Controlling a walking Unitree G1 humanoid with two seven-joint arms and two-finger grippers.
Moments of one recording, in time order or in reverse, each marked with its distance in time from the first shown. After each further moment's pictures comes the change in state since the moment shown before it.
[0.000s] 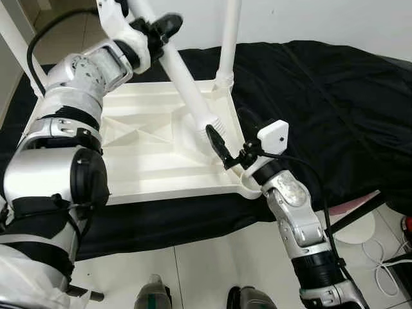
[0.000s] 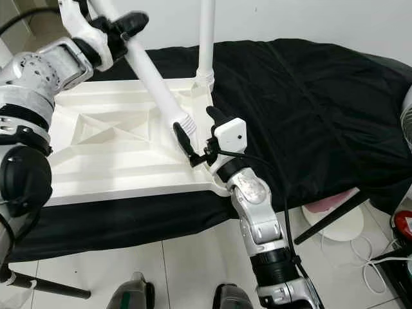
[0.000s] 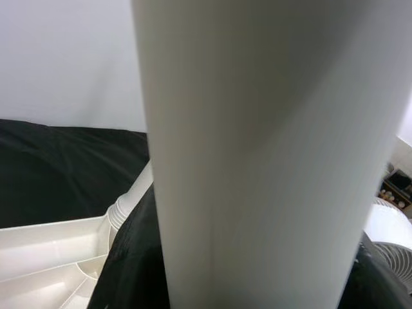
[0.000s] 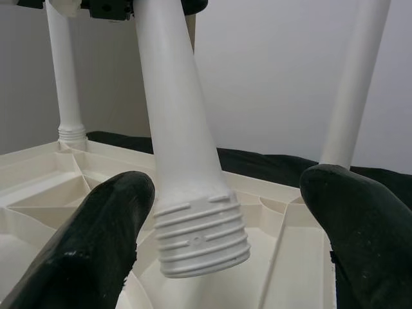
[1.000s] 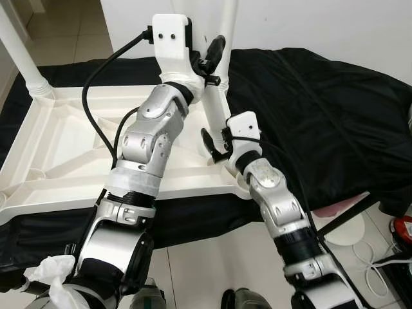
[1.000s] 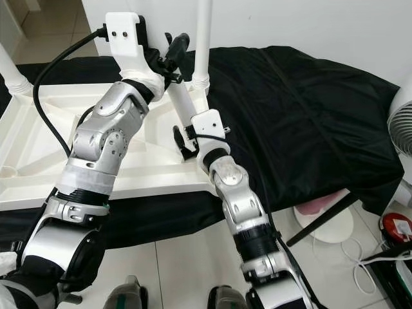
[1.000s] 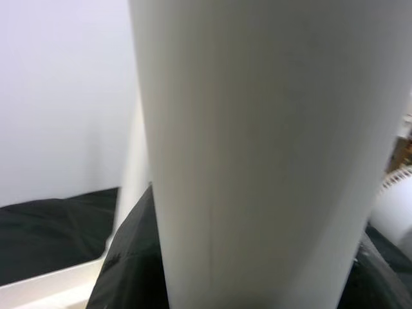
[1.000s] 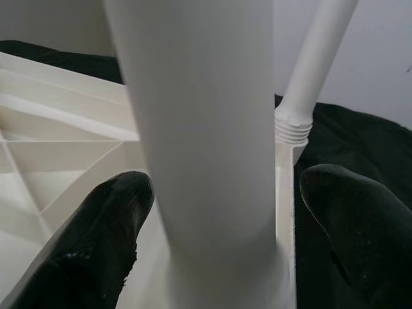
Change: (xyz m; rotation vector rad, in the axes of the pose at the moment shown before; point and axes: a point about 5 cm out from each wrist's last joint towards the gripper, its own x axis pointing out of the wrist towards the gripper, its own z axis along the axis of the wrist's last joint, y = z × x) left arm -0.010 -0.084 -0.078 0.339 -0.170 0.000; right arm 0.041 -0.002 -0.030 -0.081 0.275 -0.124
